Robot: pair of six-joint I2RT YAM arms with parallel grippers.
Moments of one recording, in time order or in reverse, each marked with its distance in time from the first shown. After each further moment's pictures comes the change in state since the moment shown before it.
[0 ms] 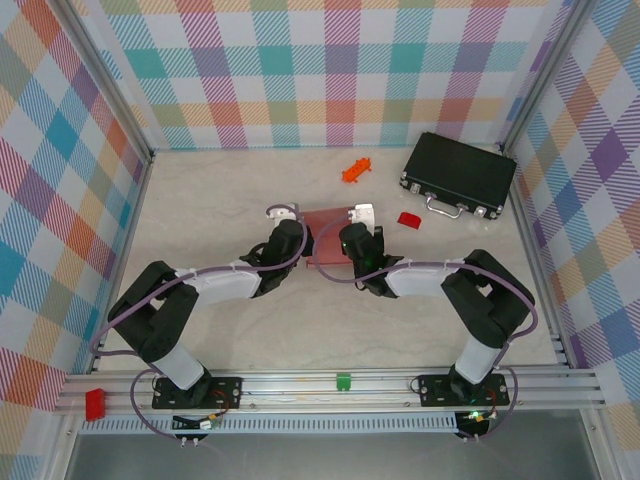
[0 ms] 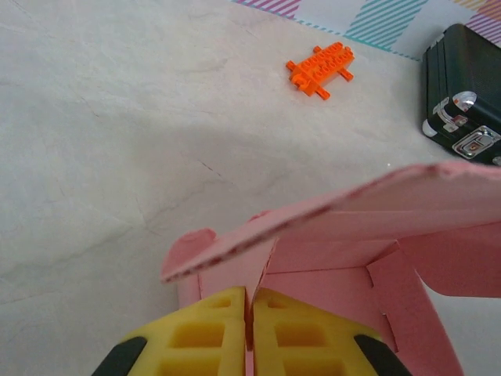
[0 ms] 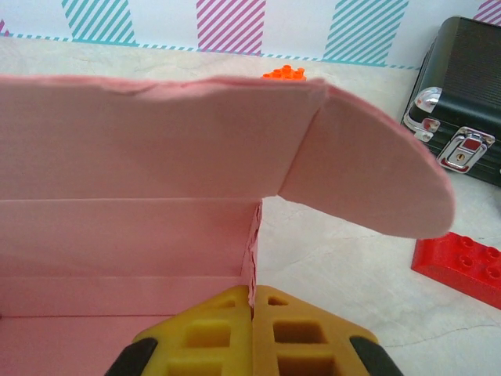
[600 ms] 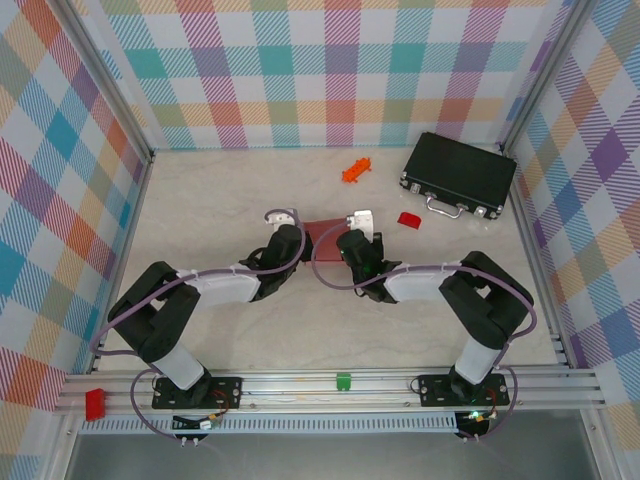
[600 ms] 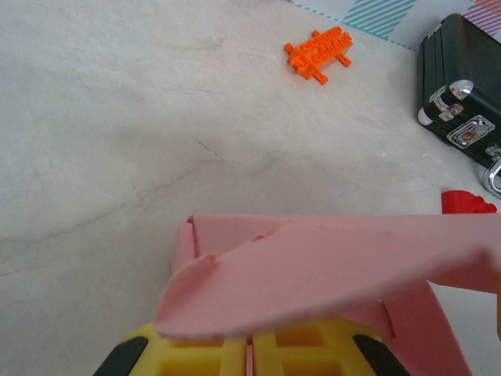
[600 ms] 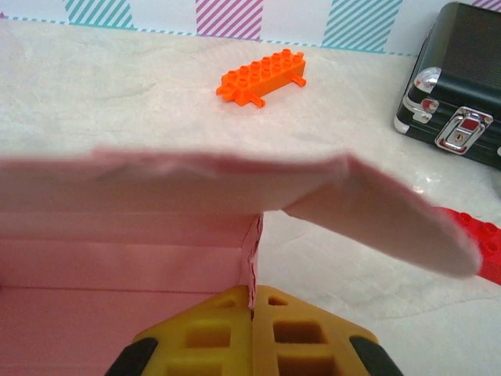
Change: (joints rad) left arm -0.004 0.000 -0.050 0.031 0.029 -0.037; right arm 0.035 0.000 -0.035 -0.002 0.037 0.027
